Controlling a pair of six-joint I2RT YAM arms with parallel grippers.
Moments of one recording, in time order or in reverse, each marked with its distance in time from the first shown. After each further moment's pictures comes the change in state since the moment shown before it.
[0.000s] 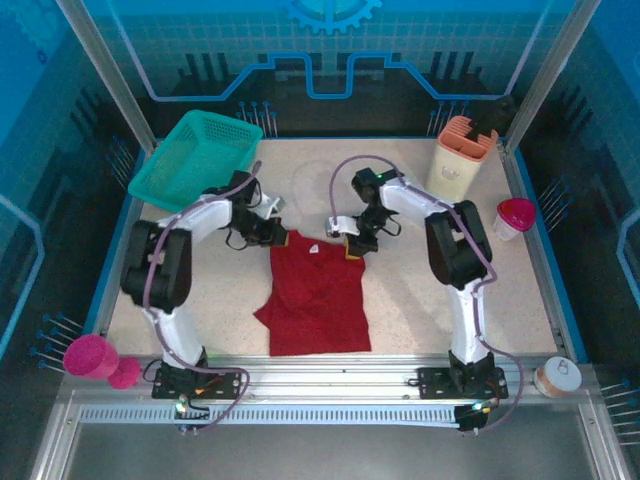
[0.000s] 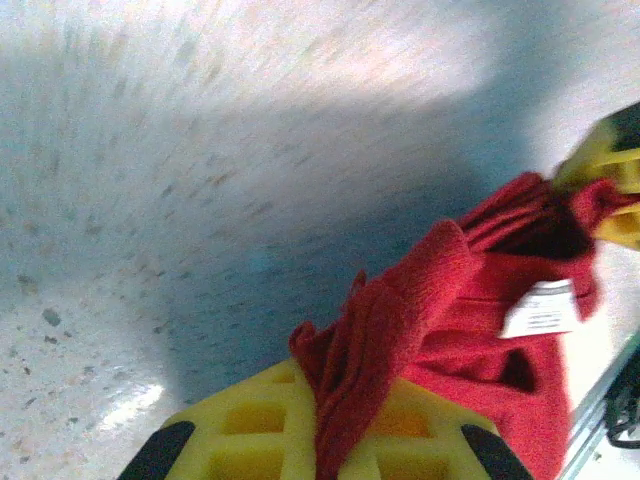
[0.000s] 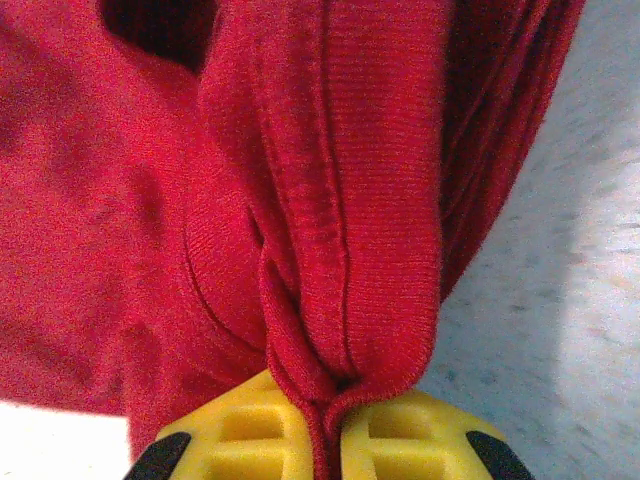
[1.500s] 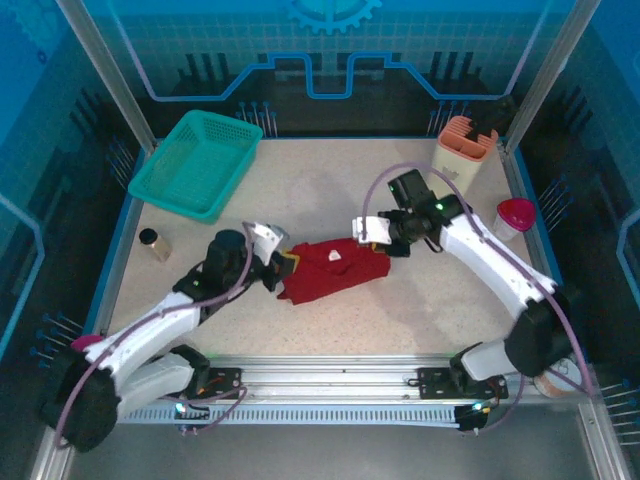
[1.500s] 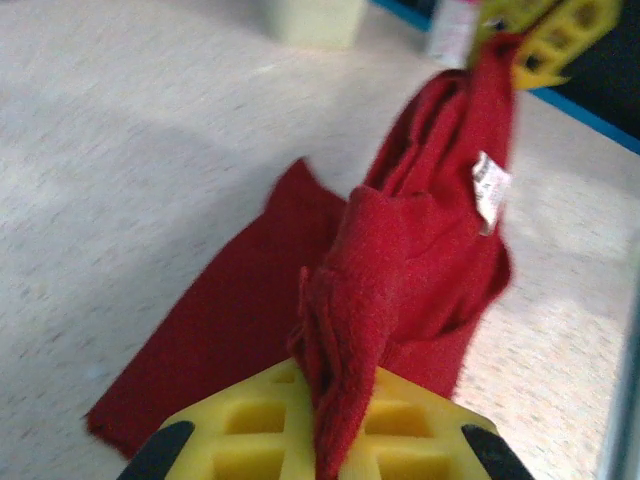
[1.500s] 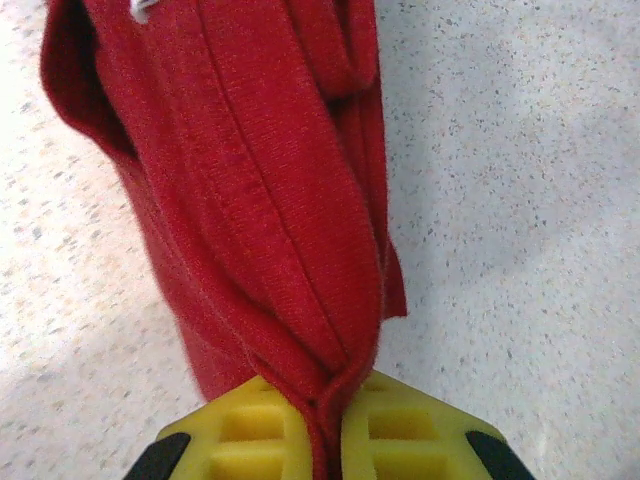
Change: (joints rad) left arm -0.269 -0.739 -0.694 0.689 -0.216 0.007; right arm 0.026 -0.644 -0.391 0.183 0.256 0.082
